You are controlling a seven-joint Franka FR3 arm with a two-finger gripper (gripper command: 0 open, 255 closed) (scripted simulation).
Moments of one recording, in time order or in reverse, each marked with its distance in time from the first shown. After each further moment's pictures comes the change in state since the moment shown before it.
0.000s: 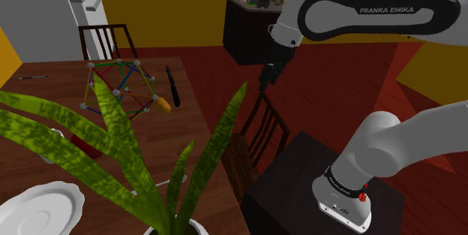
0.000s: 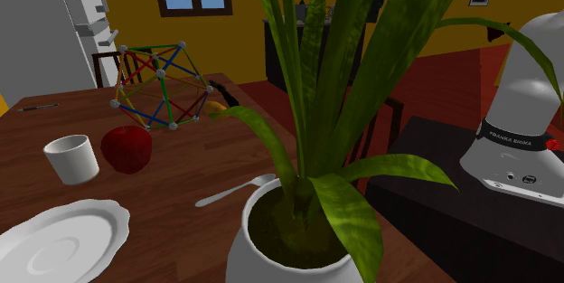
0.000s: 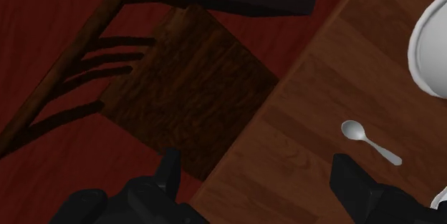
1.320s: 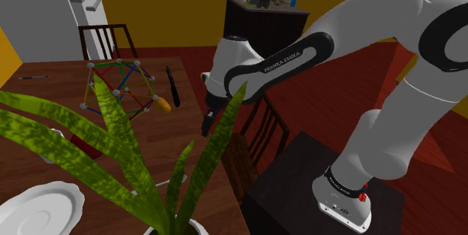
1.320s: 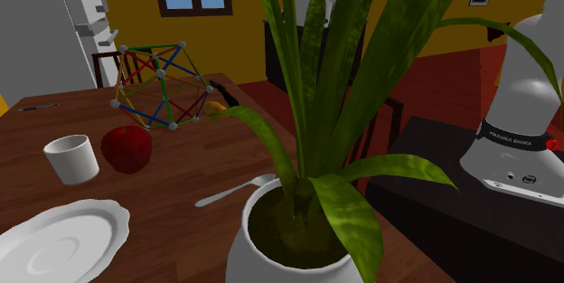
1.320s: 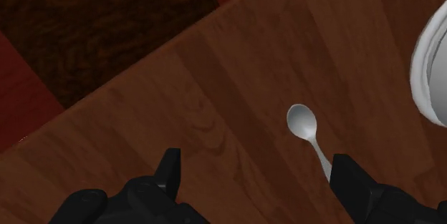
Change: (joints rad) arm 0.168 0.620 0.155 0.113 0.060 0.573 -0.175
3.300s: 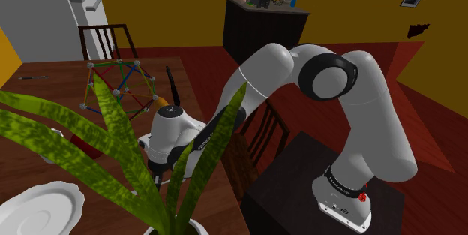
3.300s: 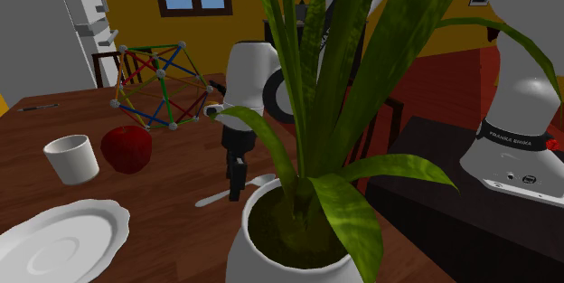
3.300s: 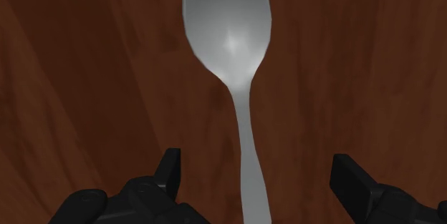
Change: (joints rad) arm 0.246 0.753 0.026 0.525 -0.225 0.274 -0.038
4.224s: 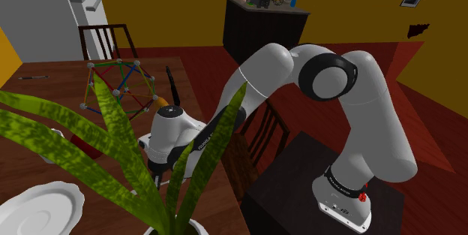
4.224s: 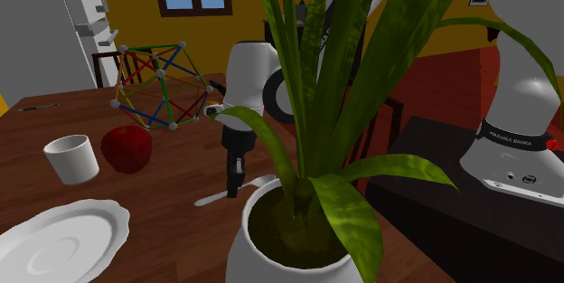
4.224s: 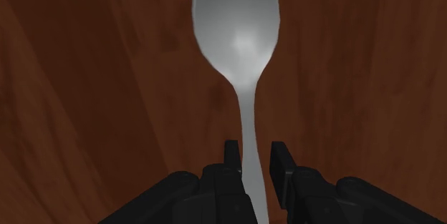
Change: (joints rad) arm 0.000 0.001 0.000 0.001 0.000 0.000 0.000
